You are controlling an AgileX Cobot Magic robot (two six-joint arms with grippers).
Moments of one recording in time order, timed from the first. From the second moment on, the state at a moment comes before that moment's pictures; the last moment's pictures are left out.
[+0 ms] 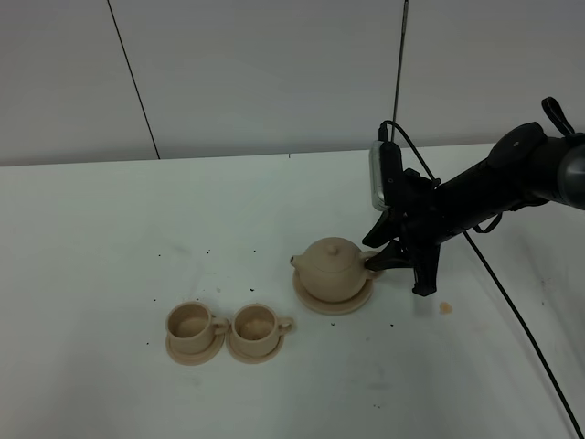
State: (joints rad) left arm 0.01 -0.01 -0.51 -0.09 1.05 0.10; right arm 0.25 2.23 -1.56 0.94 0.80 -2.04
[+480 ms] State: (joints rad) left arm 0.01 -0.01 -0.51 -0.09 1.05 0.10; right arm 0.25 2.23 -1.56 0.94 0.80 -2.04
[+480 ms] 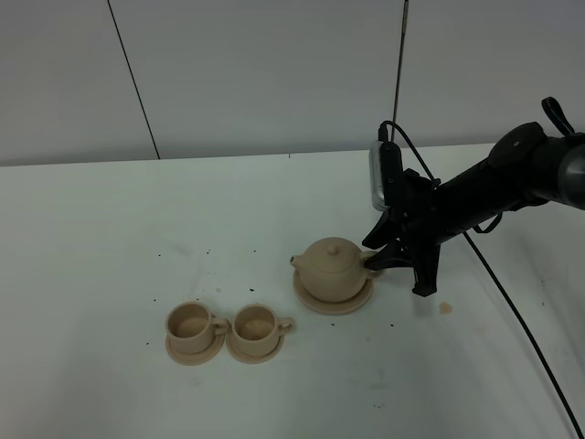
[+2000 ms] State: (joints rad) left arm 0.01 -0.01 -0.51 -0.09 1.05 0.10; right arm 0.25 2.23 -1.56 0.95 0.83 -2.04
